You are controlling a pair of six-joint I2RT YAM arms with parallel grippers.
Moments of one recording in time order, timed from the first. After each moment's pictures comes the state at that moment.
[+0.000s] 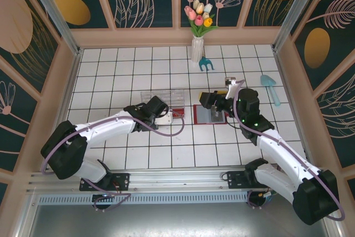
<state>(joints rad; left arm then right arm) -0.80 1.47 0.86 -0.53 -0.35 0.74 0.43 0.93 0.56 0.10 -0.34 0.55</state>
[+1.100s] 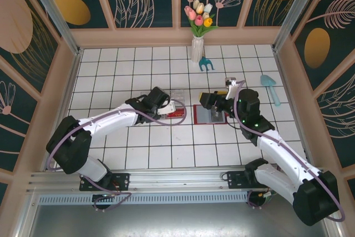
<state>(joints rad) -0.75 1.53 0.99 -0.49 -0.36 0.69 0.43 0.92 0.55 0.10 -0.35 0.55</state>
